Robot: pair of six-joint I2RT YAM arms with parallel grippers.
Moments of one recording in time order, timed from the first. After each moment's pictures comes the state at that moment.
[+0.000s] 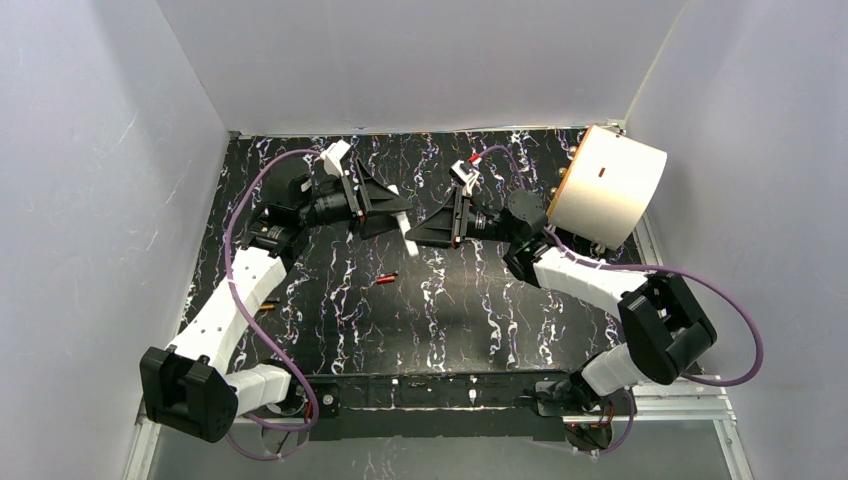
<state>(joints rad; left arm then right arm) -0.30 1.17 1.02 -0.13 0.88 -1.09 0.68 1.45 0.83 0.84 -0.83 1.29</state>
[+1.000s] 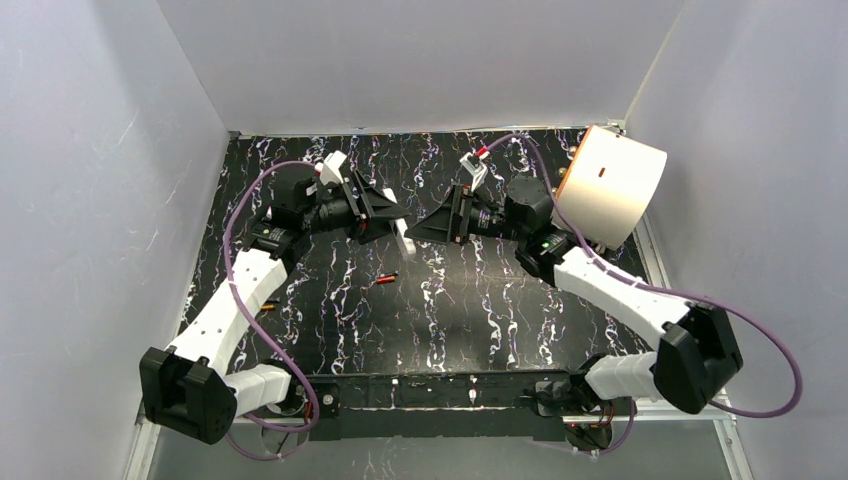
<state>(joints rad) -0.32 1.17 1.00 -0.20 0.76 -1.09 0.70 1.32 0.92 0.40 -0.71 1.00</state>
